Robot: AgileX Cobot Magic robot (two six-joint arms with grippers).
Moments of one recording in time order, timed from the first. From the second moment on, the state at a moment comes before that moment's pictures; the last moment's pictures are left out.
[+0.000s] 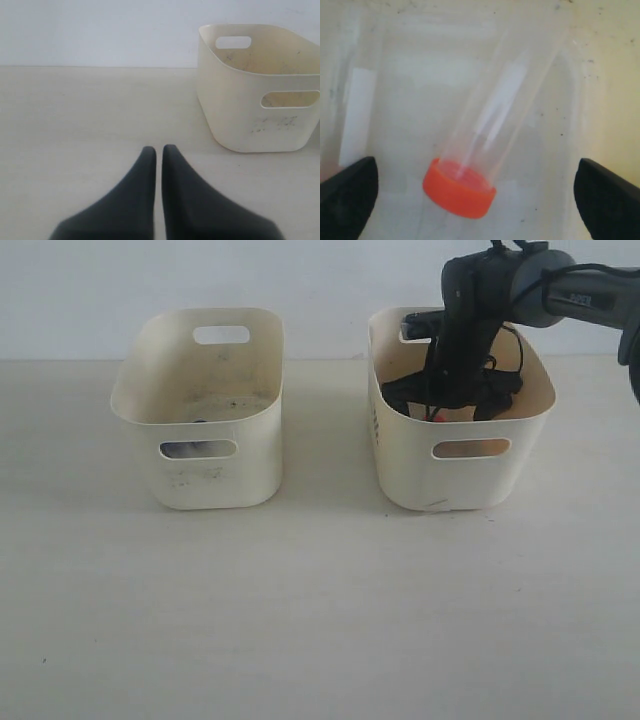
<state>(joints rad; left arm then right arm) 0.00 0.00 0.00 -0.05 0.30 0.02 0.32 2.40 -1.99 -0.09 0.96 0.25</state>
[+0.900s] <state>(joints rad) 0.00 0.00 0.00 -0.05 0.30 0.02 0.32 2.40 -1.99 -0.07 0.93 0.27</state>
